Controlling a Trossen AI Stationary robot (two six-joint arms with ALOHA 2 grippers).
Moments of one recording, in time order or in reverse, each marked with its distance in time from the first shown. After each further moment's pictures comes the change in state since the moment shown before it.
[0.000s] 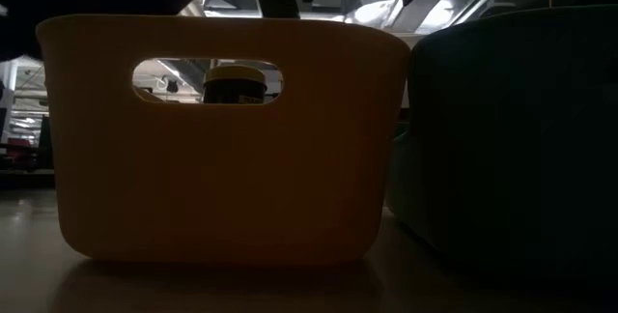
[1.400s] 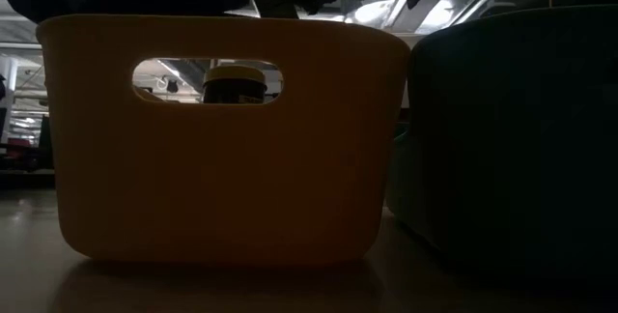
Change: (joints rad) left arm 0.000 0.452 0.283 -0.136 0.057 -0.098; right arm -0.001 0.000 0.000 -0.111 0.089 -0.054
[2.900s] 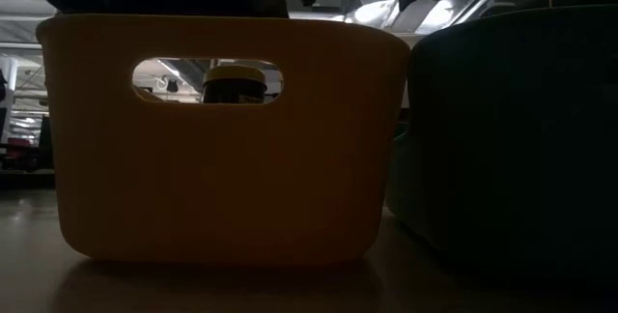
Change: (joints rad) left arm 0.001 0.148 0.137 0.101 -0.041 0.177; right arm 0.001 0.031 0.001 0.163 -0.003 -0.002
